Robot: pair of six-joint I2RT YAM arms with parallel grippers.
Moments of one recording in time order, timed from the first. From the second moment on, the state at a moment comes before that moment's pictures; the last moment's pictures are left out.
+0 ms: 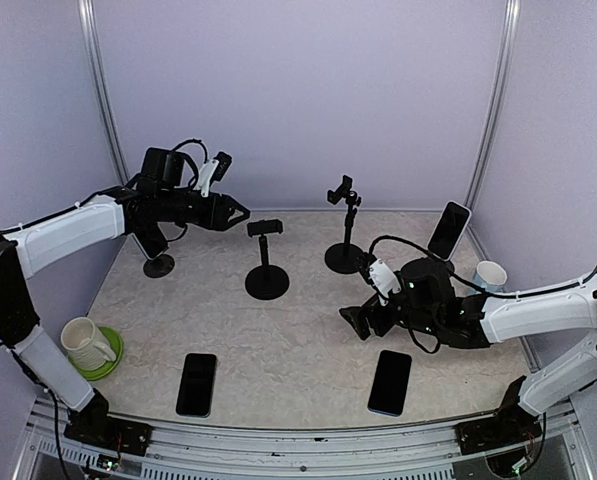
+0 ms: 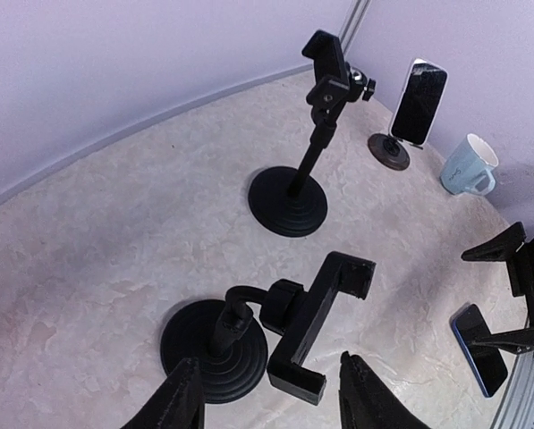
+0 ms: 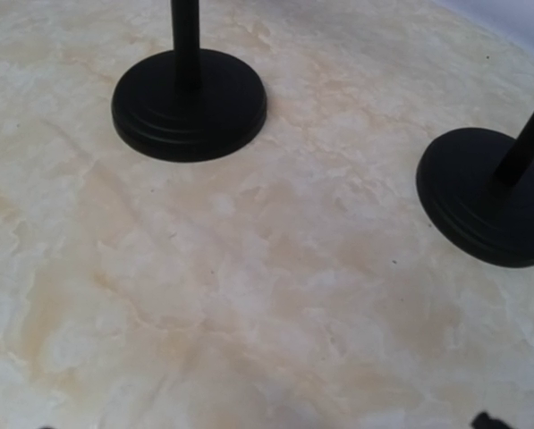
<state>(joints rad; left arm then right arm) -0.45 1.61 1.33 -0.26 0.41 -0.05 0.87 1.36 0.60 0.30 0.16 -0.01</state>
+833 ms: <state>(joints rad) -0.49 1.00 0.84 0.12 0.14 -0.36 0.87 1.36 0.60 0.30 0.13 -0.01</state>
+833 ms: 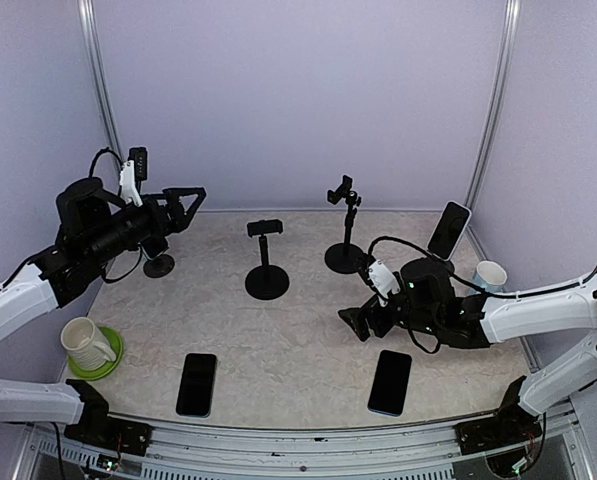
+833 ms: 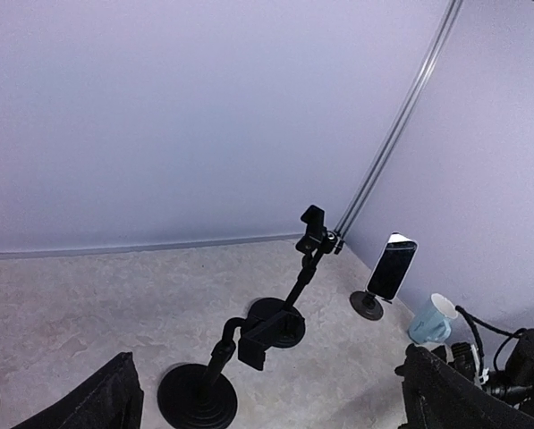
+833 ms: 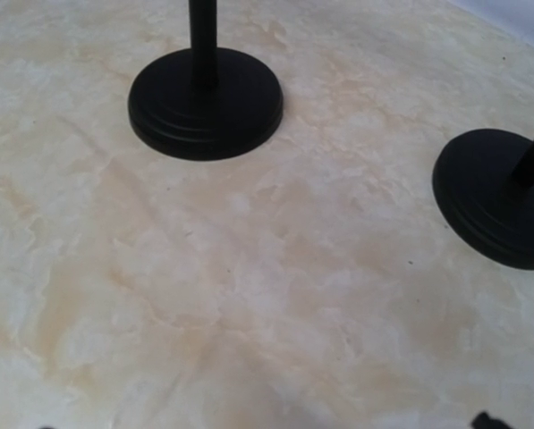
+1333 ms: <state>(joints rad) -0.71 1.04 0.73 -0.22 -0.26 -0.75 0.87 1.36 0.60 0.30 0.12 0.00</state>
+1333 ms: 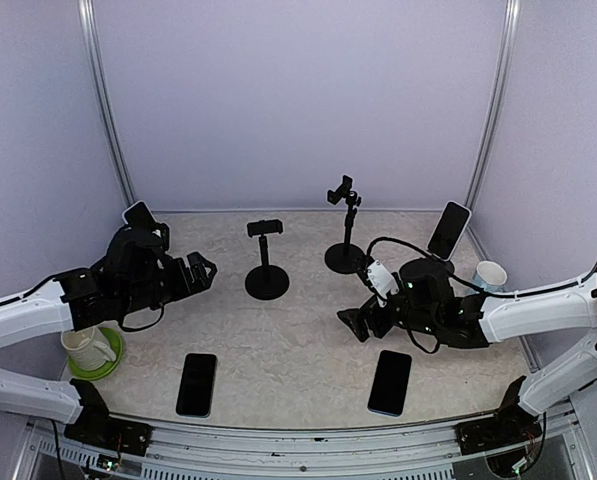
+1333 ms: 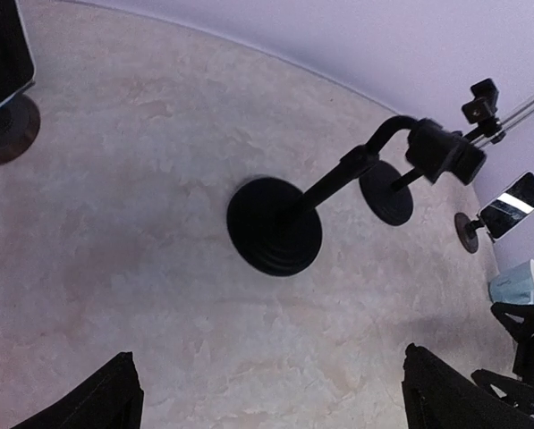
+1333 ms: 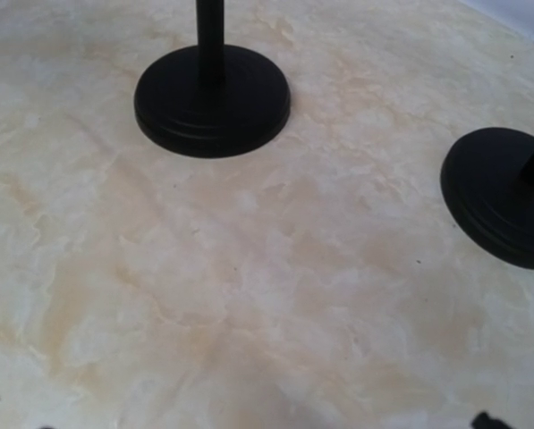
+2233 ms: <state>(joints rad) -1.03 1.21 0.54 -0.52 -0.39 -1.11 0.87 1.37 0.61 0.29 0.11 0.00</state>
